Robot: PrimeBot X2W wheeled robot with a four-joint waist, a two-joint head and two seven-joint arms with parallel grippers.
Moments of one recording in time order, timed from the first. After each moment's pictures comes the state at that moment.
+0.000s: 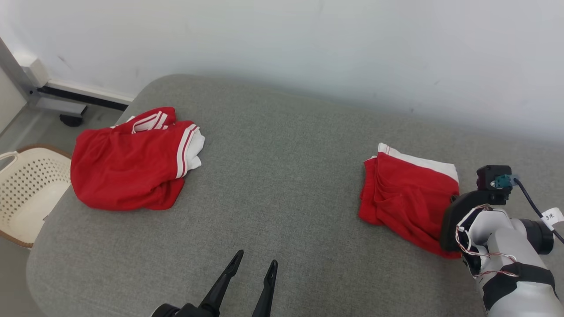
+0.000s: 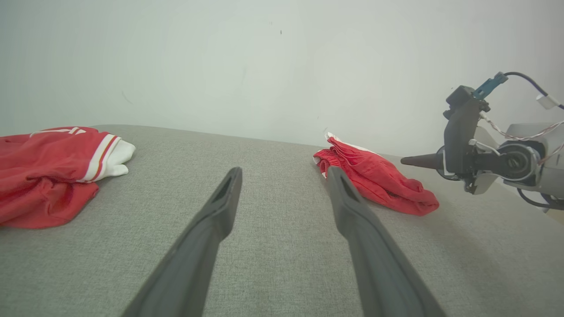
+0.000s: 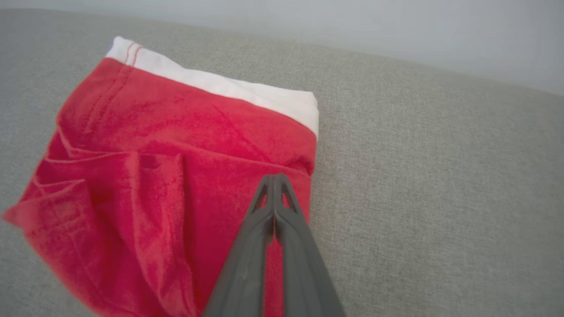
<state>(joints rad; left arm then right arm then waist) -0.01 0.07 -0.40 0.09 -0.26 -0.13 -0.26 -0.65 -0.15 -0.18 0.95 -0.03 0.13 0.23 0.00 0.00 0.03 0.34</state>
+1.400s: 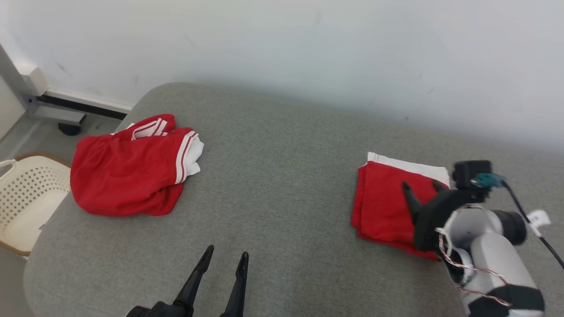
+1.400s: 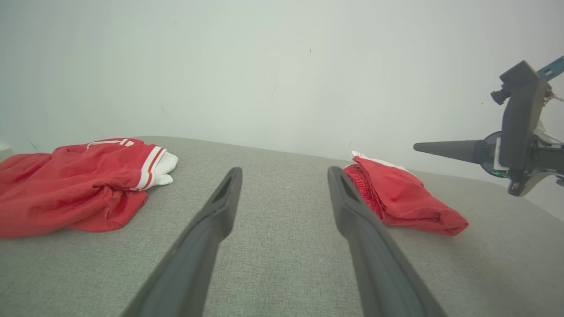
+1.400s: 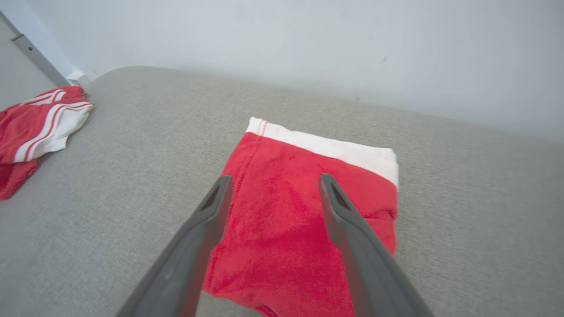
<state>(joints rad) 0.00 0.09 -0.32 0.08 -0.26 -0.11 -0.26 -0.50 -0.09 0.03 0.55 0.17 0.13 0.36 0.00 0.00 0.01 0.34</state>
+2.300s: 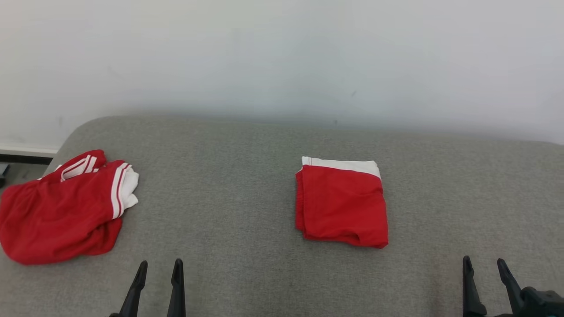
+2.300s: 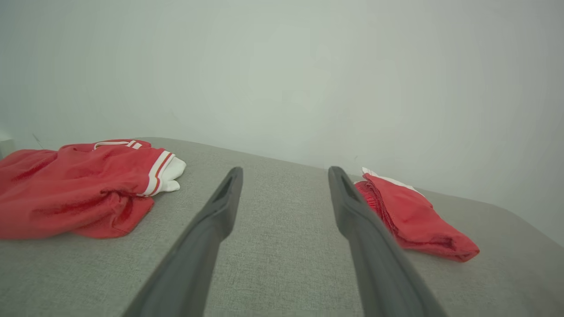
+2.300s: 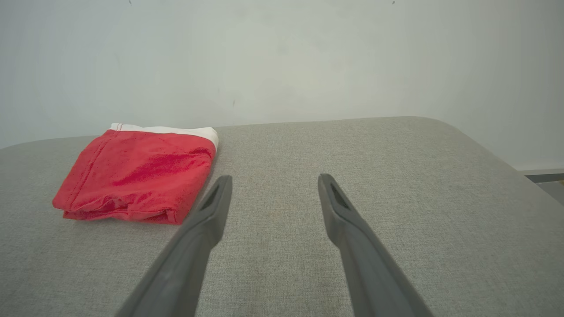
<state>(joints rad) 0.09 0.07 -0.08 0.04 -0.31 -0.12 -0.26 0.07 -0.05 -0.18 0.18 0.11 0.13 -0.12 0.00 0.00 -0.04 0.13</state>
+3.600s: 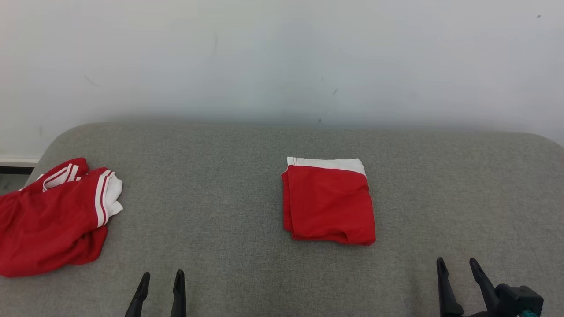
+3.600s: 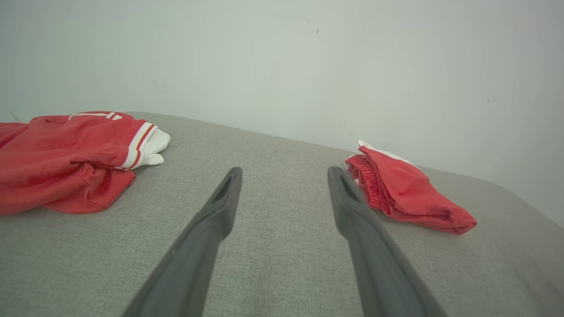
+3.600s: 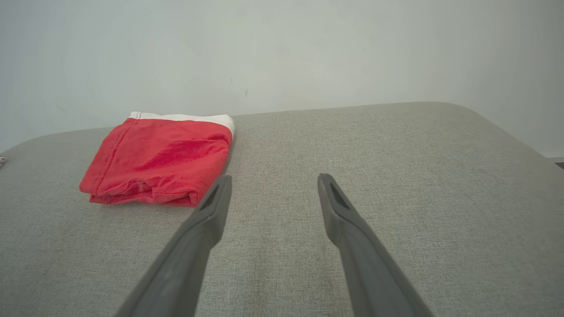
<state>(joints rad) 0.10 0.07 -0.07 0.12 -0.31 -0.13 -0.26 0.06 -0.05 -0.09 0.20 0.14 0.13 -0.11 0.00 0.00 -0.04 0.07</state>
